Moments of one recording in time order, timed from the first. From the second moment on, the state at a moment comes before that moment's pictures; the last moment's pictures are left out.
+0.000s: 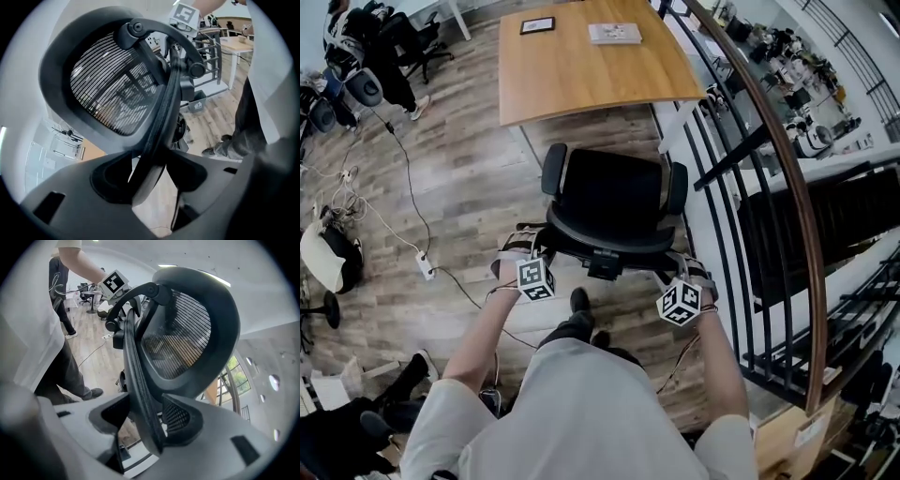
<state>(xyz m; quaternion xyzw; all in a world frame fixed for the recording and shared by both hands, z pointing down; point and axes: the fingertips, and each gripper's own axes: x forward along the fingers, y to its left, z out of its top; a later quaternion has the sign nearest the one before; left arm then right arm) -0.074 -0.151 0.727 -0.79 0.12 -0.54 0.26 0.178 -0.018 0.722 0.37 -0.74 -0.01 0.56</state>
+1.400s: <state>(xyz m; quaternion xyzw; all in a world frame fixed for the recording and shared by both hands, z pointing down) -0.018 -0.343 0.718 -0.80 0.15 -0.54 0.23 0.254 -0.261 0.713 0.35 -0.74 -0.04 0.58</state>
